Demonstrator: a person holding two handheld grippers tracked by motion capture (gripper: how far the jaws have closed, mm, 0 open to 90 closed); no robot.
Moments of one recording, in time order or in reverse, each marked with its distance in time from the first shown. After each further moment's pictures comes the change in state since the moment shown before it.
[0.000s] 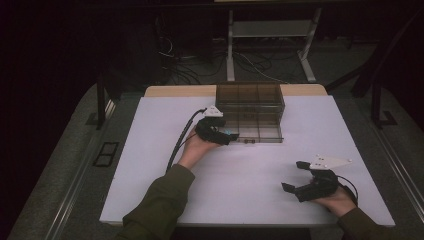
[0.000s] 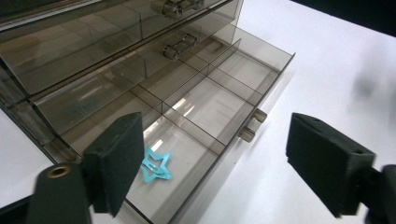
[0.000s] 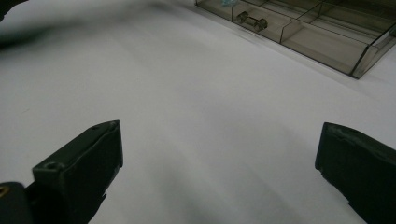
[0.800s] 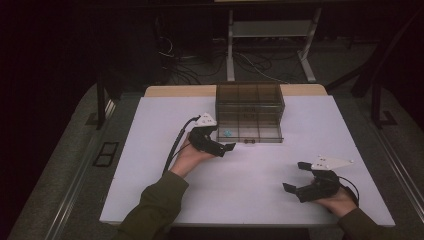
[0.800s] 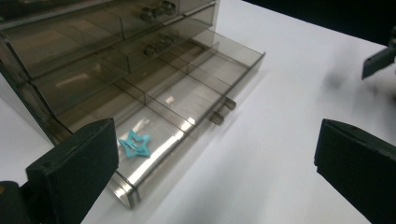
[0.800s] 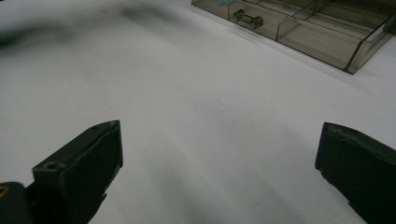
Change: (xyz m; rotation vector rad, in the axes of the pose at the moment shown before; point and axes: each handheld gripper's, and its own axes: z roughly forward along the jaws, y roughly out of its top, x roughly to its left) left arm -0.021 -0.016 -0.029 -0.046 -0.007 0.022; right arm -0.001 -0.003 -0.003 -0.001 -0.008 0.013
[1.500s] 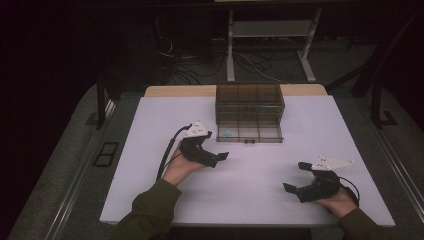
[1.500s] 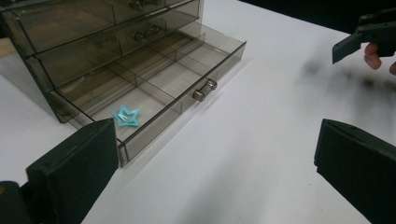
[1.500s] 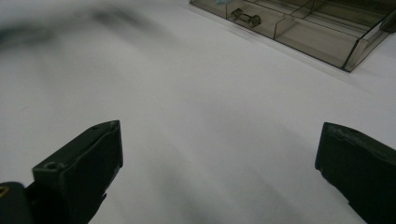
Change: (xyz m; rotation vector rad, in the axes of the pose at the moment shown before) left arm -0.016 -0.017 -0.033 -0.025 0.000 0.012; right arm 0.000 -0.001 -0.001 0.000 -0.007 -0.001
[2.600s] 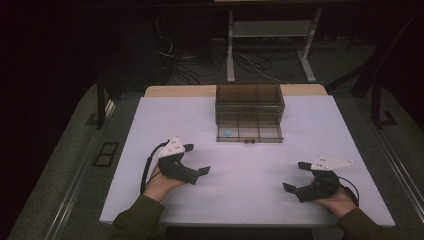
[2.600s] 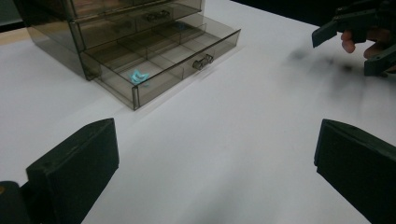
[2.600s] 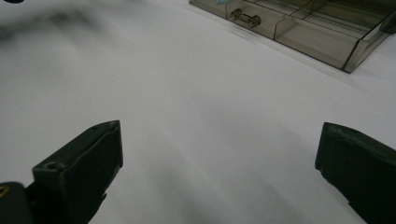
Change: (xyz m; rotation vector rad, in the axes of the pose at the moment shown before) left arm -0.010 -0.042 -0.057 -0.037 0.033 -0.018; right arm 0.000 0.000 0.001 -0.001 -0.005 -0.004
